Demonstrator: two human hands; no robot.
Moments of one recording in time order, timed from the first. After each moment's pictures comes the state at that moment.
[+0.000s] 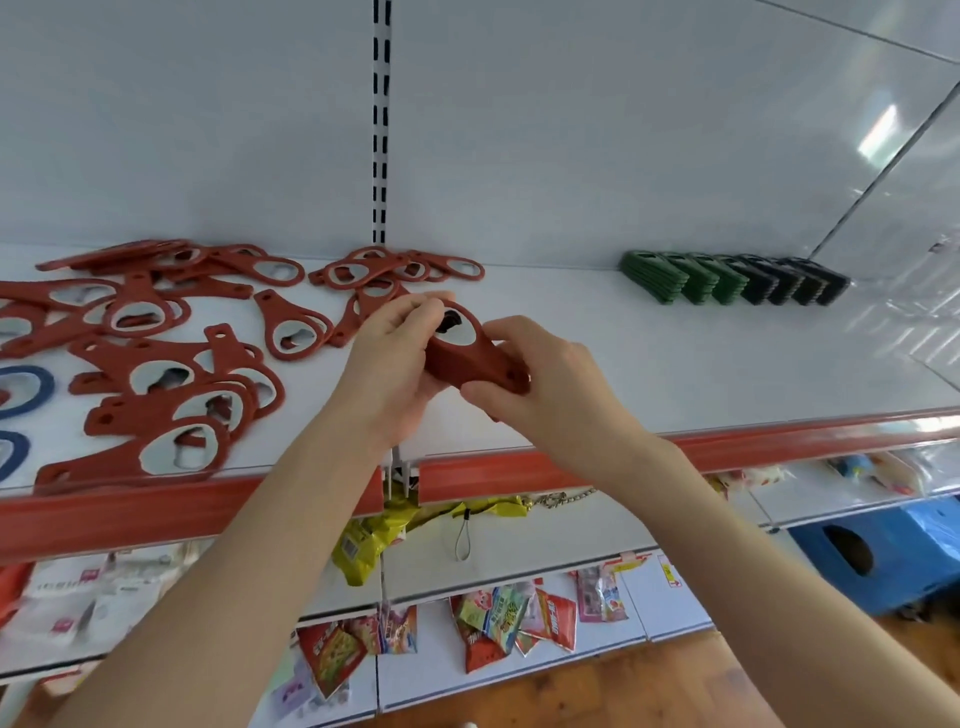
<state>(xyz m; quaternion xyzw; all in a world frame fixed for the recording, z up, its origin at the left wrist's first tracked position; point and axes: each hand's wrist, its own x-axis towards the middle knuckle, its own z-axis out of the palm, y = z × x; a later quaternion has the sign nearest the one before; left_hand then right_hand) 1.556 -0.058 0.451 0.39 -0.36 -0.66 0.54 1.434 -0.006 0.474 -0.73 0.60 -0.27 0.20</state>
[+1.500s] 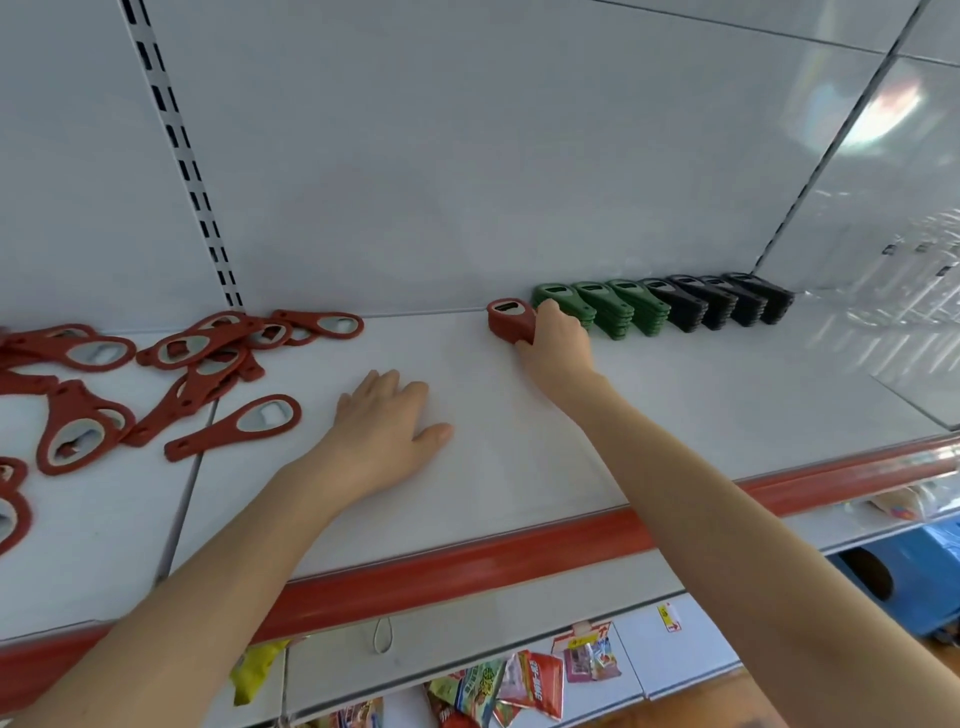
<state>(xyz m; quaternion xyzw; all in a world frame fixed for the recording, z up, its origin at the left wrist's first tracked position) 1.443 -0.114 0.426 0.56 -0.82 -0.16 0.02 1.254 -0.160 0.437 -0.58 0.78 -0.21 0.09</state>
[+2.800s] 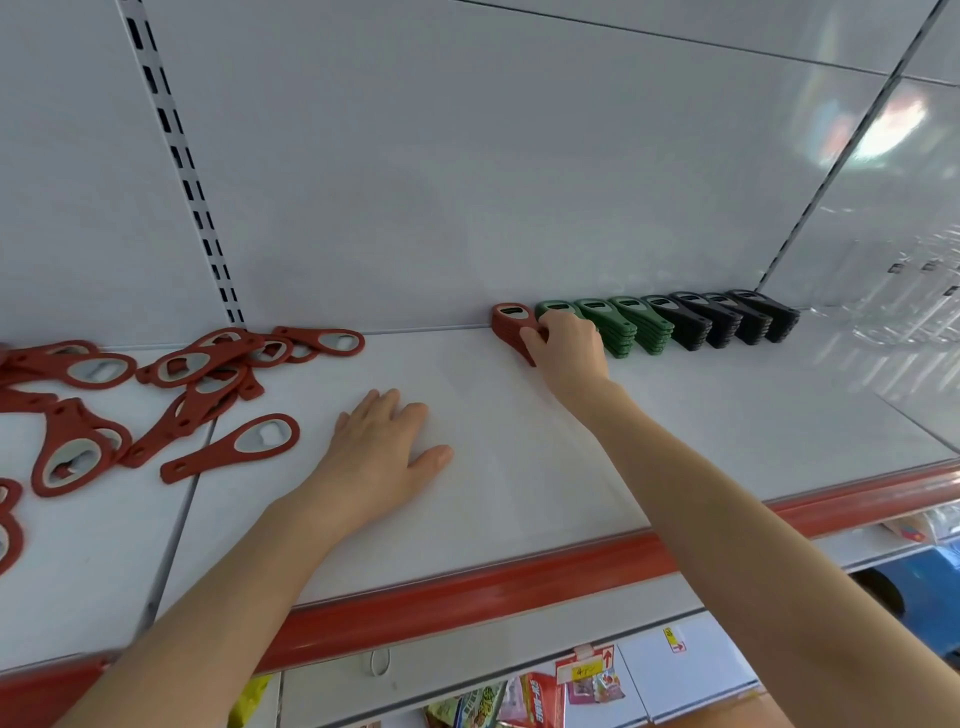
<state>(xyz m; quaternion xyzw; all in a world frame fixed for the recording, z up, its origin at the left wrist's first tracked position) 1.444 -0.113 0.421 0.56 -0.81 -0.17 0.03 1.238 -0.176 0.439 -0.60 0.76 -0.24 0.04</state>
